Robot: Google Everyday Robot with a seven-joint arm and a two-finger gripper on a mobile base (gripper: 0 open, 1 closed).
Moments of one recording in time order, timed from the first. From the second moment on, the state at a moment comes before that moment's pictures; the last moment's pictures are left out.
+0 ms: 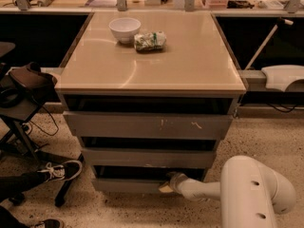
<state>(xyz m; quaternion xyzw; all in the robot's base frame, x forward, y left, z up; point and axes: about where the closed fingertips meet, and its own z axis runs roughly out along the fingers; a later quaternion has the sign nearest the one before) 0.636 -0.098 0.171 -0.40 0.83 0.04 0.39</state>
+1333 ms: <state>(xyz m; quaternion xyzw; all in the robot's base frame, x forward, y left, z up) 0.585 -0.108 0.179 -0.38 0.83 0.05 0.41</state>
